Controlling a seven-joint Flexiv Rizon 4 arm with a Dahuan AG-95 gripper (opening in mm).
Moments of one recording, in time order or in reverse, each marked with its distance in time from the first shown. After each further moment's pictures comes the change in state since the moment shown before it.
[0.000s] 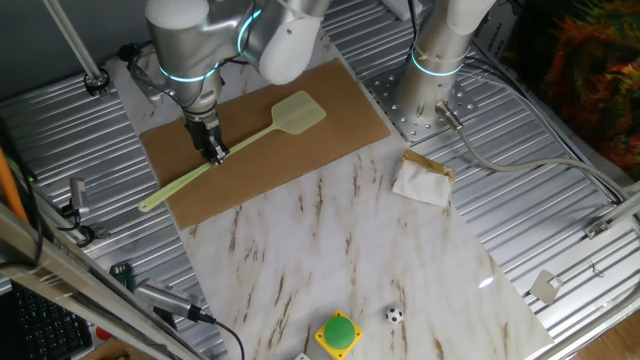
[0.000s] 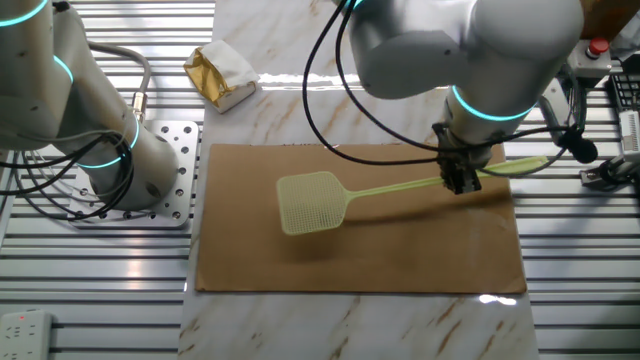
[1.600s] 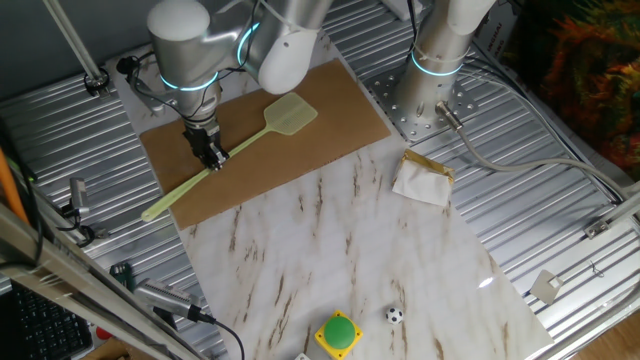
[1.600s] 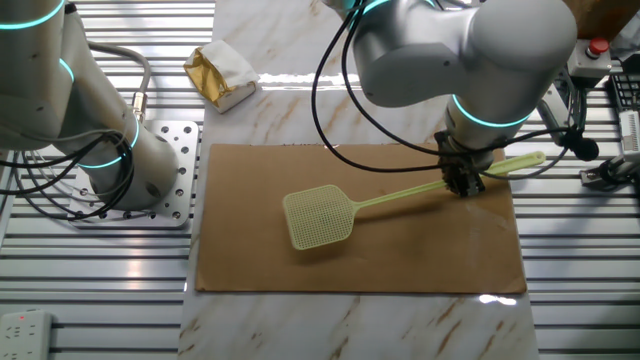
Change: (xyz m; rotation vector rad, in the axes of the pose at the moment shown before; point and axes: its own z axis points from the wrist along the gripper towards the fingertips) arm -0.006 0.000 0.016 0.000 -0.002 -0.080
